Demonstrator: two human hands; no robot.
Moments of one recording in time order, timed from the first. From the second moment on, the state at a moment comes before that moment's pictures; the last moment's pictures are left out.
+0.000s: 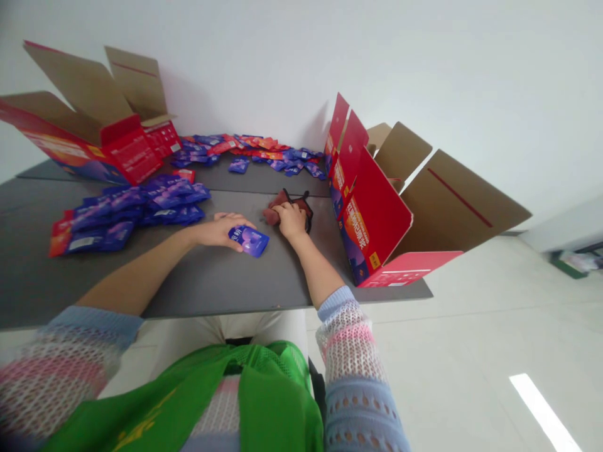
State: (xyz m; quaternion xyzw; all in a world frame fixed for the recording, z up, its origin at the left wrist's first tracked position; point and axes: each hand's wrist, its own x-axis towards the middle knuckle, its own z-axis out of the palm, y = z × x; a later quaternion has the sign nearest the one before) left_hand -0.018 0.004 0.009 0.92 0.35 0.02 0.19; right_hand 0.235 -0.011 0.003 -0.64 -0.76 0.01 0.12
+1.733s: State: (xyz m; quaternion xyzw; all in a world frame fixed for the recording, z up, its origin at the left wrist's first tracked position) left_hand 0.059 0.201 0.018 0.64 0.69 0.34 0.05; right_hand 0.232 -0.011 0.002 -0.66 -0.74 0.00 0.15
